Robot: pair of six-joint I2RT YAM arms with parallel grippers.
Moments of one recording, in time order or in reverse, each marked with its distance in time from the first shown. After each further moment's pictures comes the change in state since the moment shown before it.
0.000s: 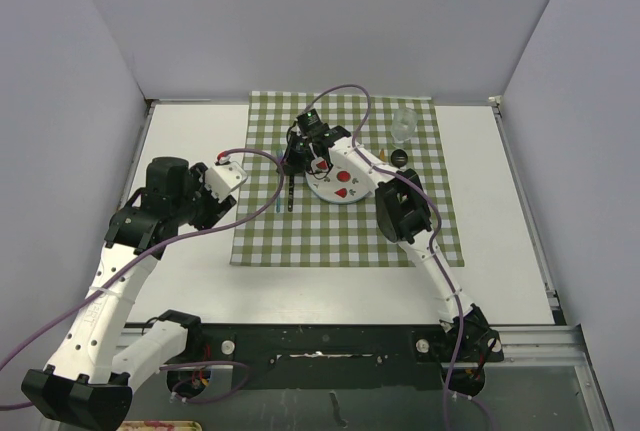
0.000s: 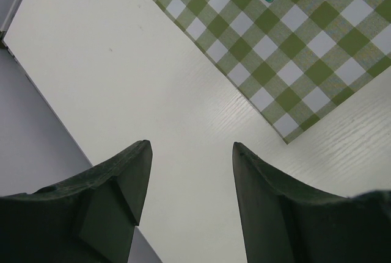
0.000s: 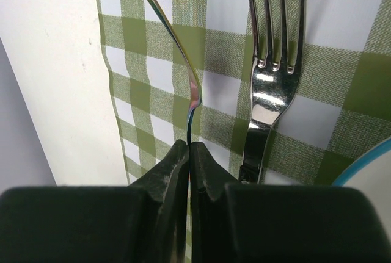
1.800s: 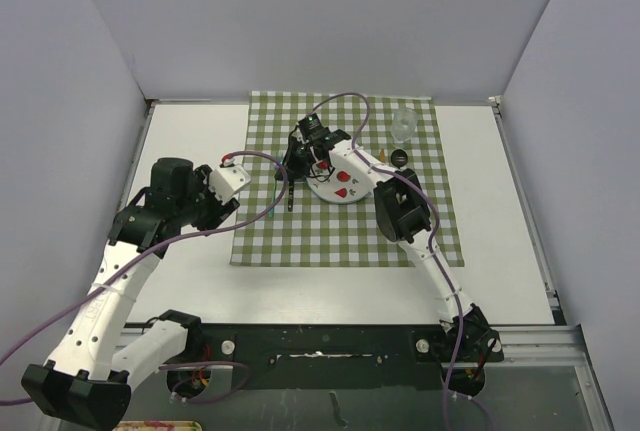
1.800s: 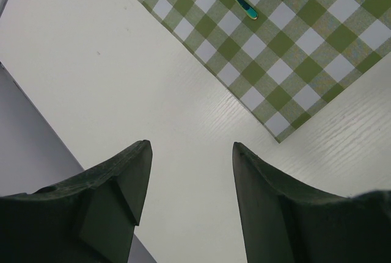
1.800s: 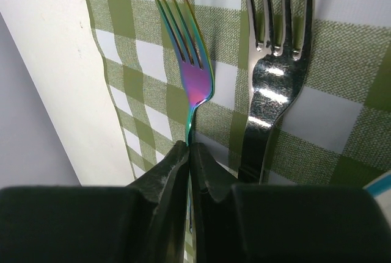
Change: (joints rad) left arm -0.019 0.012 -0.010 -0.005 0.014 0.001; right arm -0.006 0.017 -0.033 0.023 -0.101 0.057
